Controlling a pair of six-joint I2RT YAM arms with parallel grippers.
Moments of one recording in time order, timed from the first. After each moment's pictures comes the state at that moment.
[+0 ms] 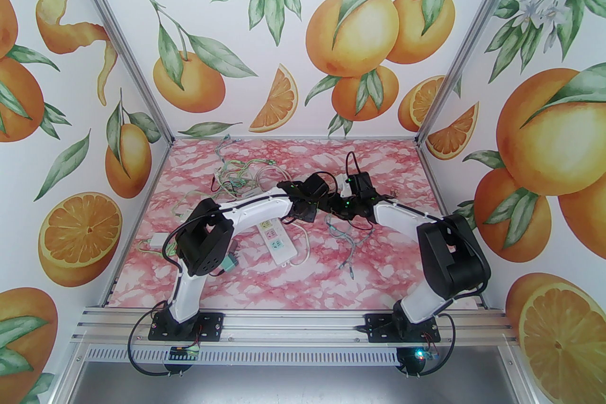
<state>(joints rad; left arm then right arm) -0.87 2.06 1.60 -0.72 -0.22 -0.49 0.31 1.66 0.89 -0.16 -0.51 0.60</state>
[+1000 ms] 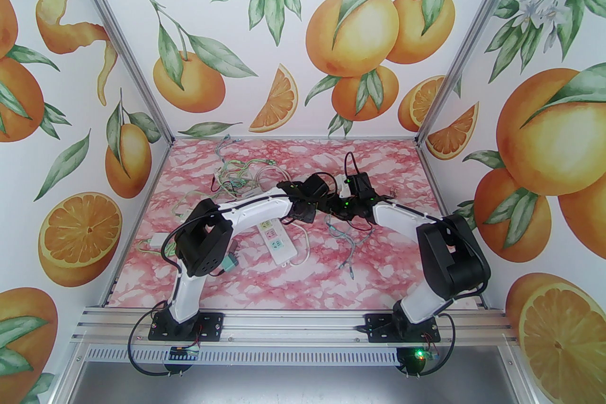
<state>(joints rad) -0.88 2.06 1.61 -0.76 -0.25 -0.49 0.32 1.66 0.89 -0.16 -0.51 0.60</state>
